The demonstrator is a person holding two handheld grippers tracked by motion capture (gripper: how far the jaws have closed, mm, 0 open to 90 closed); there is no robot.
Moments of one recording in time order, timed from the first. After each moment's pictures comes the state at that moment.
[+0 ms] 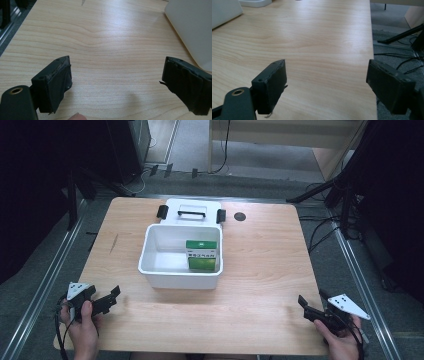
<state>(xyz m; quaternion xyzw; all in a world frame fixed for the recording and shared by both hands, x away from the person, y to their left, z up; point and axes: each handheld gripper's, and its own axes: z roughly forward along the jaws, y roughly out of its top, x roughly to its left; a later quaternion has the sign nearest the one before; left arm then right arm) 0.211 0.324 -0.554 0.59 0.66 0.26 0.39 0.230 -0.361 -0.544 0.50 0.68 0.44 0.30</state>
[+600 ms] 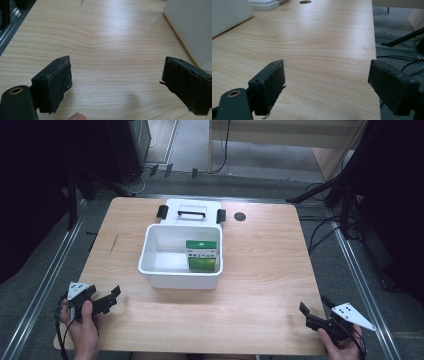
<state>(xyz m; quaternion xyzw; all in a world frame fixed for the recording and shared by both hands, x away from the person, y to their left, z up) 0.212 0.323 -0.554 0.59 0.65 0.26 0.39 0.209 -0.363 -0.545 0.49 0.68 0.46 0.29</state>
